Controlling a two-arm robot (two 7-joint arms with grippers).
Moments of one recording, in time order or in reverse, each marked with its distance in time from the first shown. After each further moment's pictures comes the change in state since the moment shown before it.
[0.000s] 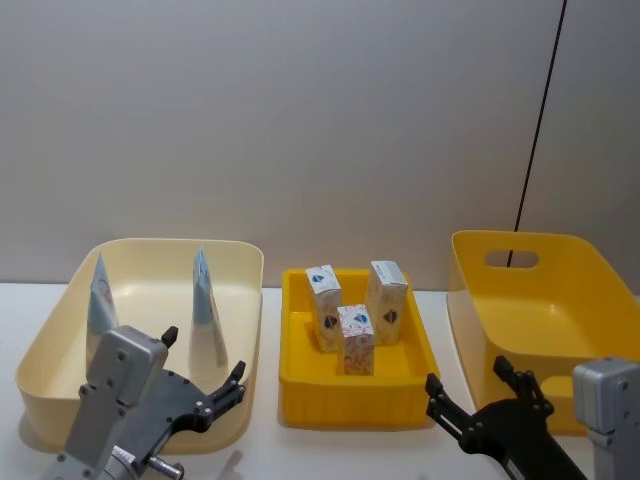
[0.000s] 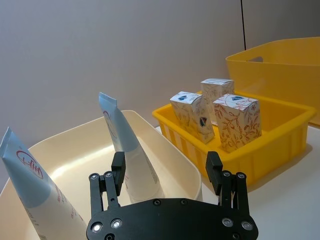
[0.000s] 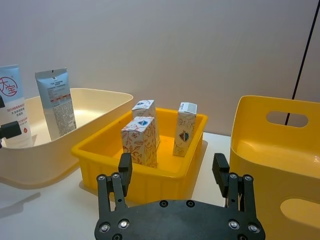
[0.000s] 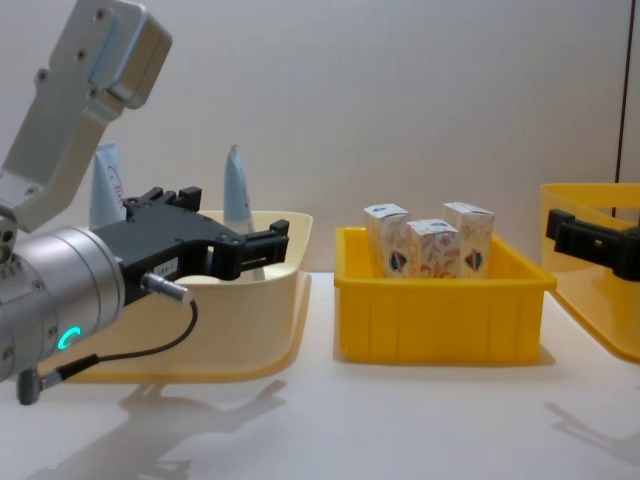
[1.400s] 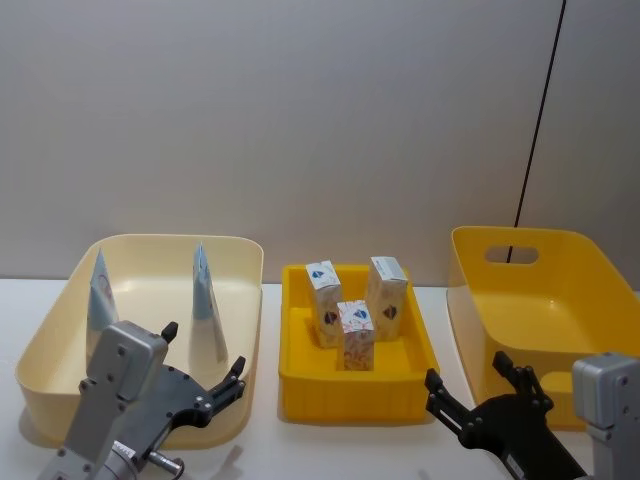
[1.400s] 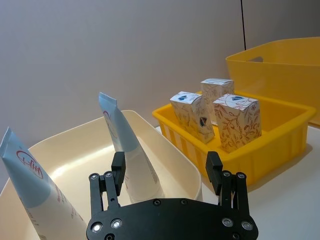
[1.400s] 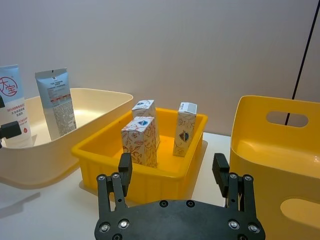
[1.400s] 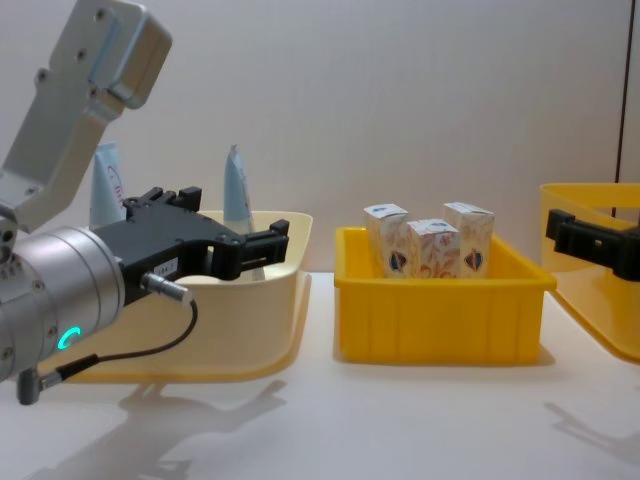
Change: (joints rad) left arm 0.000 0.000 0.000 0.000 0.000 0.000 0.000; right arm 0.000 0.000 0.000 0.000 0.000 0.000 0.000
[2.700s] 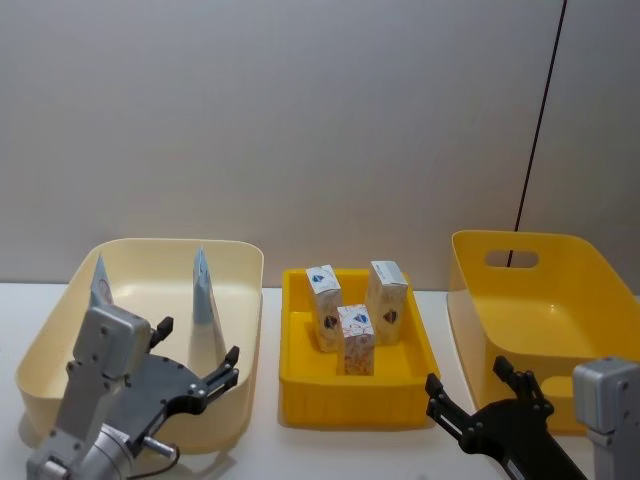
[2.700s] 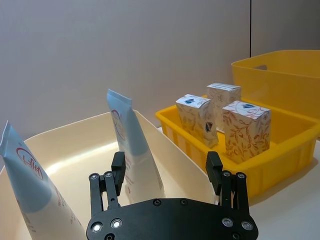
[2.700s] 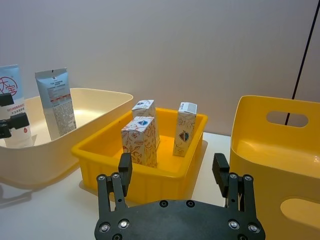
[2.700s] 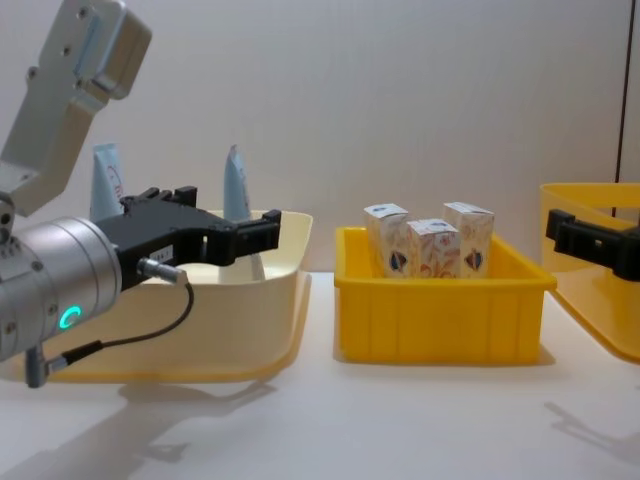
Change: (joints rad) left arm -0.045 -0.032 -0.037 0.070 -0.070 0.002 -0.060; right arm 0.000 0.000 0.000 0.000 0.000 0.000 0.000
